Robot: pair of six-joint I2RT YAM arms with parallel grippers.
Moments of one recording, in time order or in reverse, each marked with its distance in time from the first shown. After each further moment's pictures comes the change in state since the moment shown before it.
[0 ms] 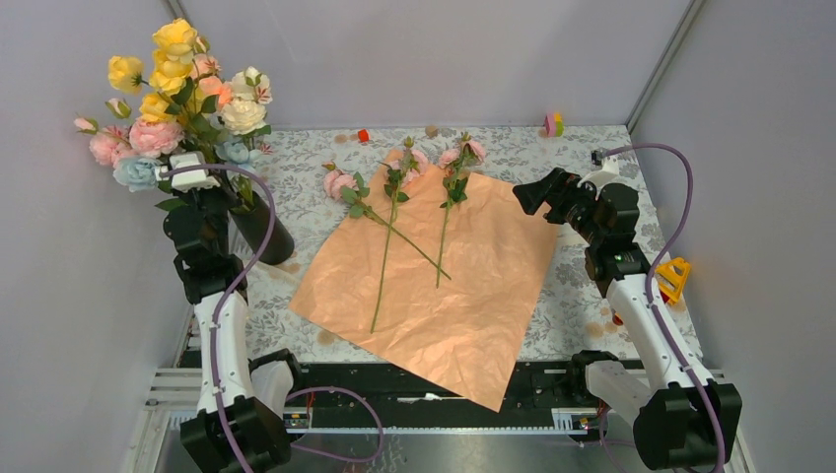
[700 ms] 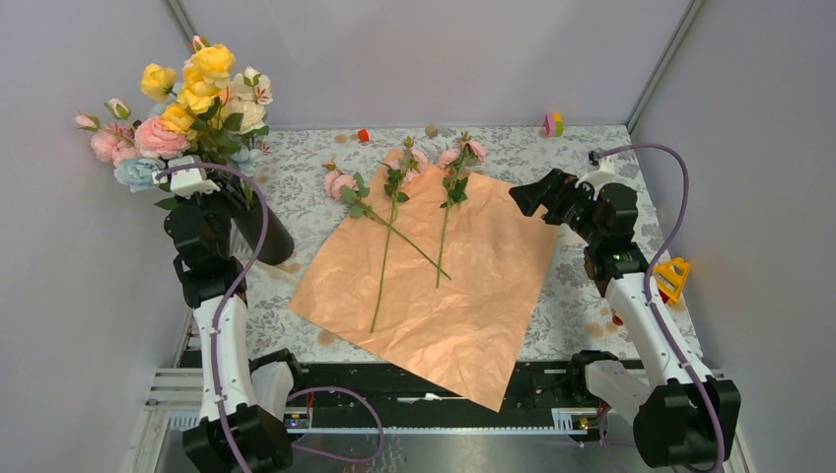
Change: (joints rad) left arm 0.002 -0.025 -0.005 -0.152 0.010 -0.117; right arm 0.000 0.011 -0.008 0.018 -0.052 0.026
